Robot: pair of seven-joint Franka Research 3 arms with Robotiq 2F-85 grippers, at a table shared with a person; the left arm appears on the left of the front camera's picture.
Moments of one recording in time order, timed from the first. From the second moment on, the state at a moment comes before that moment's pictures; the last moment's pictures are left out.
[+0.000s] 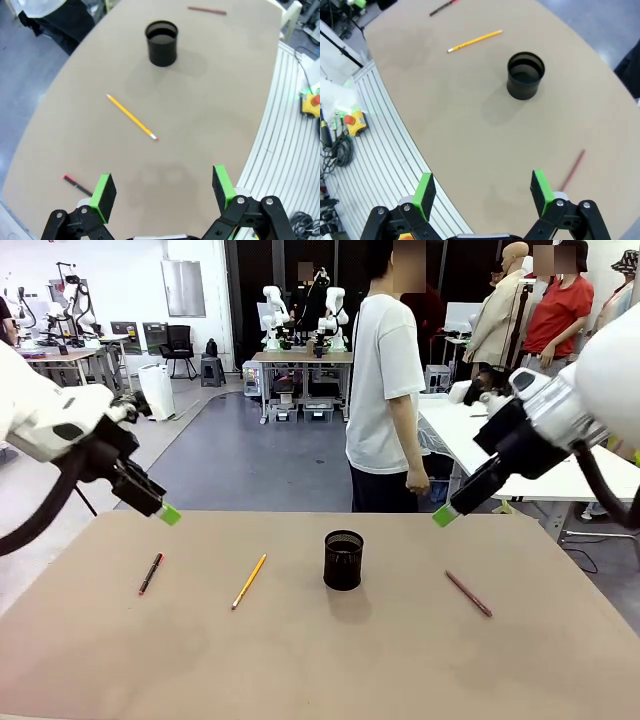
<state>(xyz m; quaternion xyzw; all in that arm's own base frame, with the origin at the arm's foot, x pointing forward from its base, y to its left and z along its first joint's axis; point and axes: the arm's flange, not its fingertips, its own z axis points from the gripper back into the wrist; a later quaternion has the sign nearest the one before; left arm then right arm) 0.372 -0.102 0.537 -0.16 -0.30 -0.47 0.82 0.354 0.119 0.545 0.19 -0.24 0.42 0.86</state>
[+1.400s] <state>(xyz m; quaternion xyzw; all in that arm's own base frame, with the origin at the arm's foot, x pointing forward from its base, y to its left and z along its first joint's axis) 0.391 -0.064 0.609 -0.13 -0.34 -0.44 0.82 0.346 0.028 0.633 0.16 -0.30 0.42 0.84</state>
